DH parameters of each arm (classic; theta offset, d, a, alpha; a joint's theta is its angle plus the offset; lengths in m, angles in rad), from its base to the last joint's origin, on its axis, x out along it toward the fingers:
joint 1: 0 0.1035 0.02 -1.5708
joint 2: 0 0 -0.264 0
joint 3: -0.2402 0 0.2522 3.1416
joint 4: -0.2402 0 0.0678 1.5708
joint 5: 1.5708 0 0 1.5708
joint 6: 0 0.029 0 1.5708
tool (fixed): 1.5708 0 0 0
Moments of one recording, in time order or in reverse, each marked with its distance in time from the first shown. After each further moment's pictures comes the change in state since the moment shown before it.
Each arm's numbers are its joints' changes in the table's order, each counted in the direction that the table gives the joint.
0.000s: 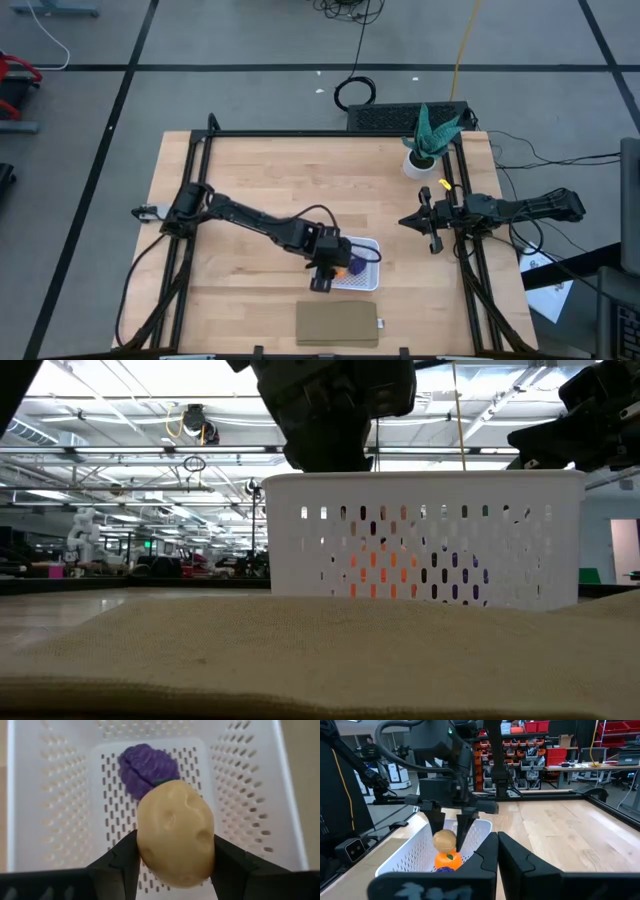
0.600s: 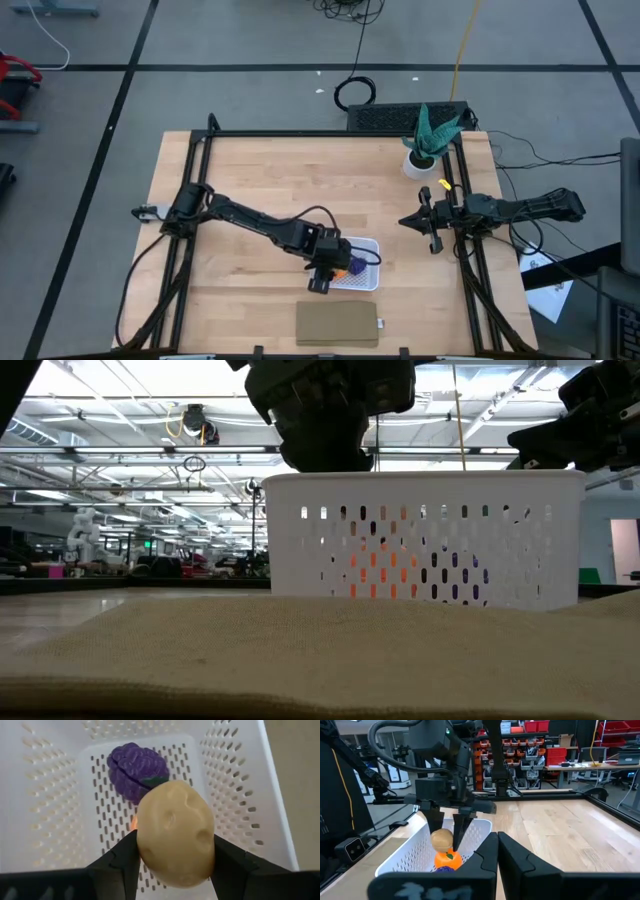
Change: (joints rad) left arm -0.003 0.000 -0.001 -0.006 0.011 0.045; right arm 0.000 0.000 0.000 -0.003 0.000 0.000
